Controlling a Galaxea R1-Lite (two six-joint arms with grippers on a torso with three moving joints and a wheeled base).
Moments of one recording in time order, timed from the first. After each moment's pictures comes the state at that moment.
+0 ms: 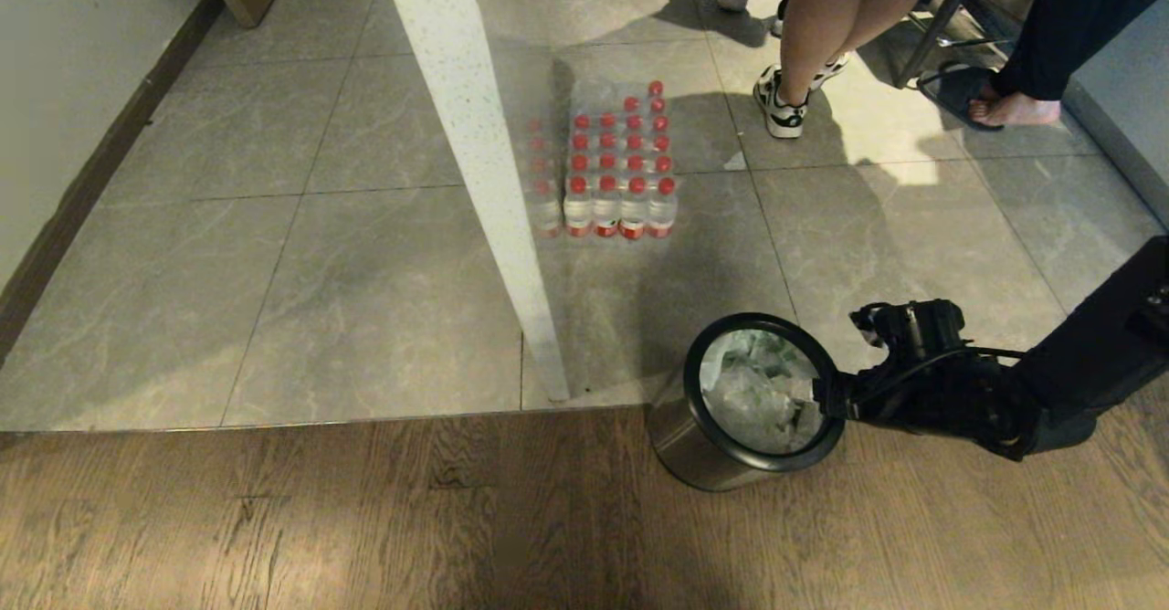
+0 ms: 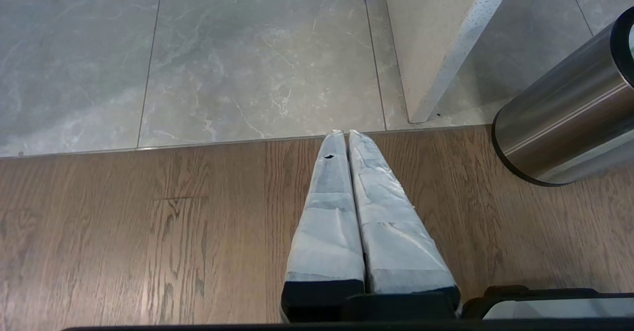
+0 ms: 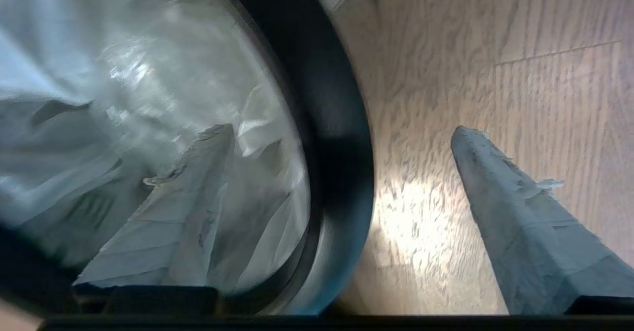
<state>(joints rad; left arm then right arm) 0.00 0.00 0.00 0.00 0.00 -0.01 0.11 2.13 -0.86 -0.58 -0.02 0.27</state>
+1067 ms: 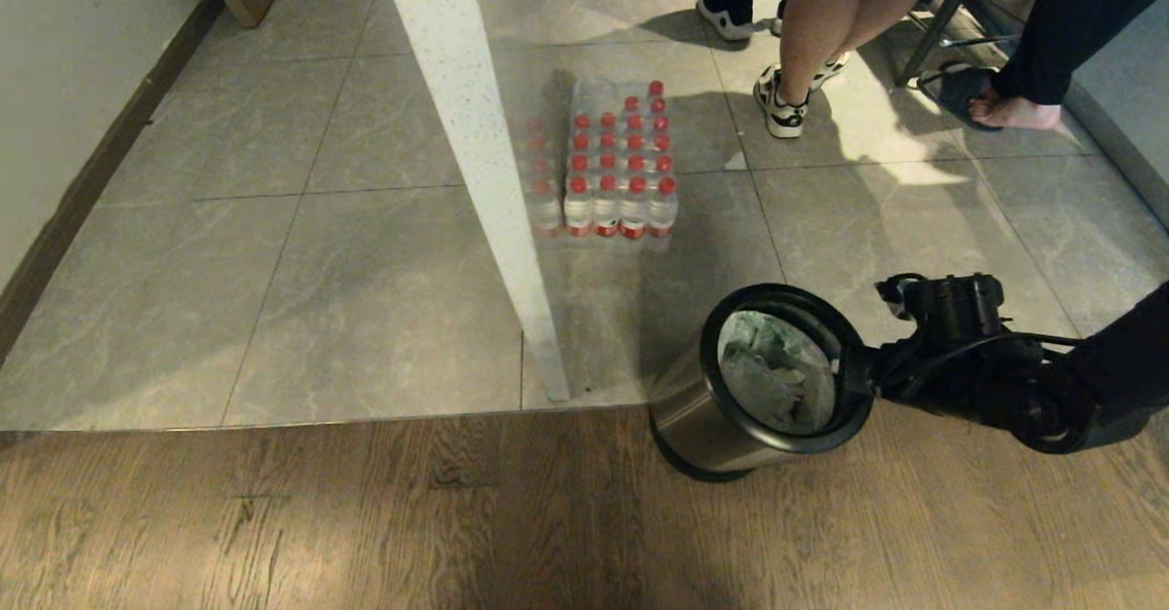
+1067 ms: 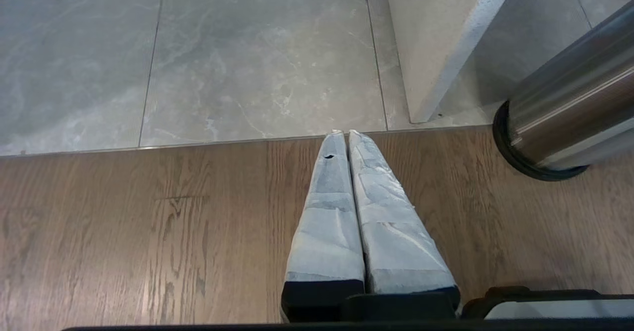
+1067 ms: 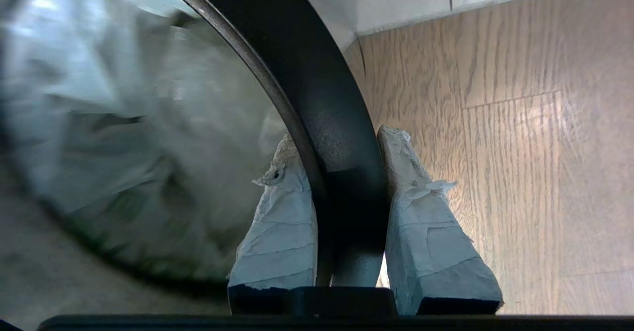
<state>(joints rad) 0.00 0.00 0.00 0.00 0.00 -0.01 0.13 1.97 -0.80 -0.61 -0.07 0.26</state>
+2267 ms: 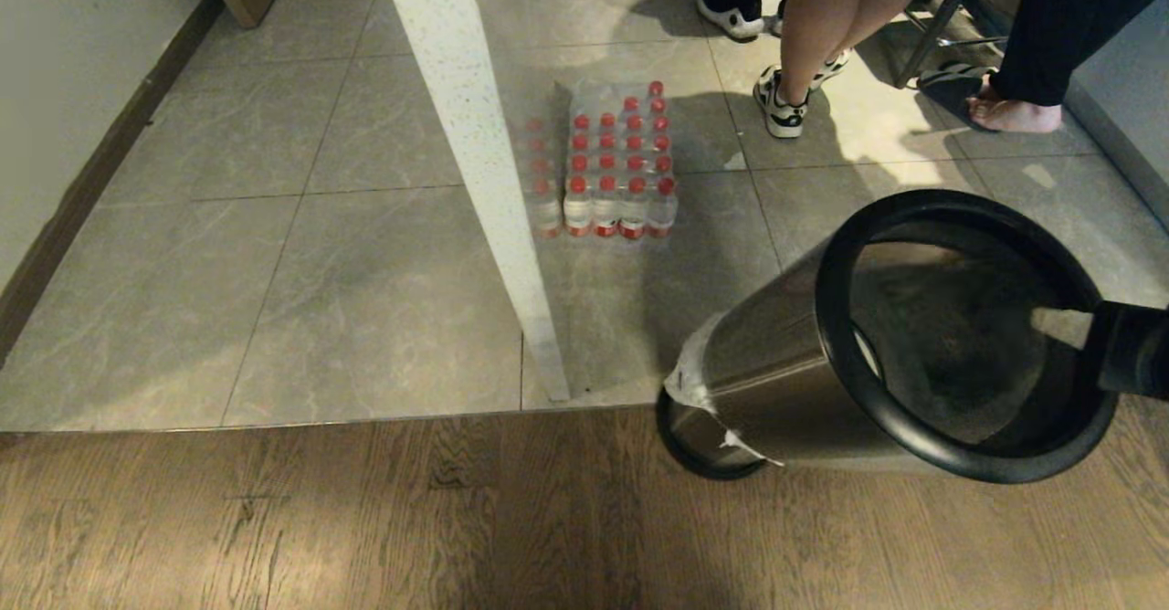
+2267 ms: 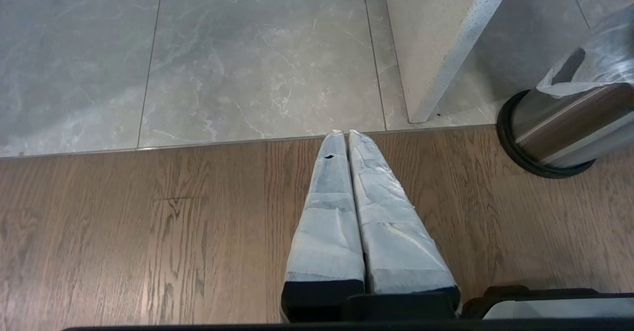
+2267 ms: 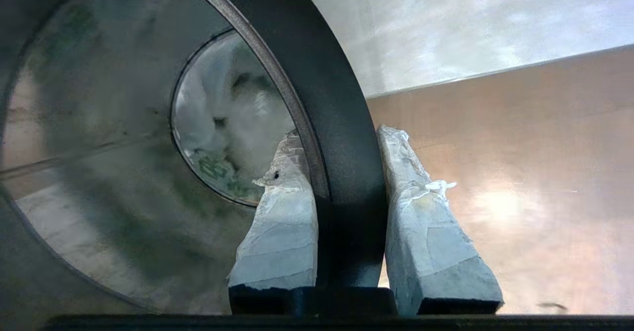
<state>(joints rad) 0.00 0.00 0.00 0.00 0.00 -0.01 0.15 1.12 -0.69 -0.15 -0.22 0.18</state>
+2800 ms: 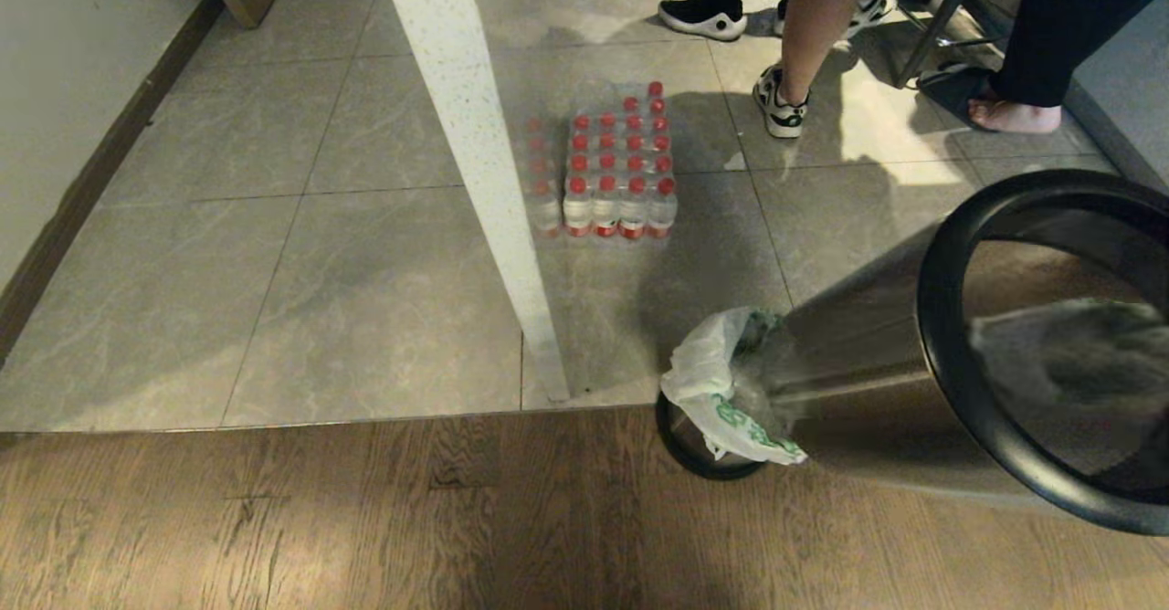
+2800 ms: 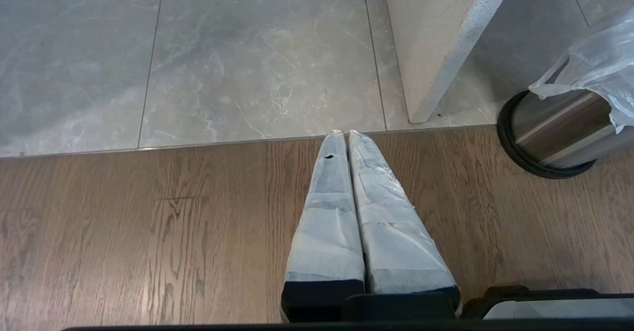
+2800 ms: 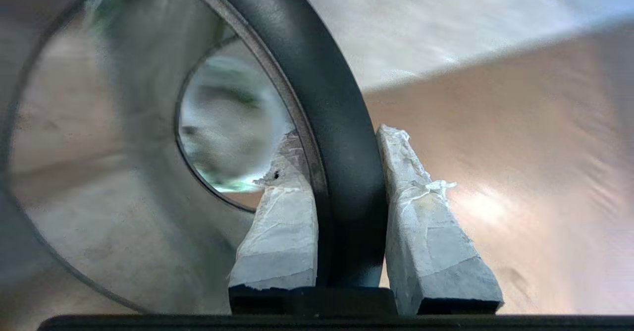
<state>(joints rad) 0.00 0.00 0.00 -0.01 0.00 -0.01 0.14 0.89 -0.77 0.13 -0.32 0.20</state>
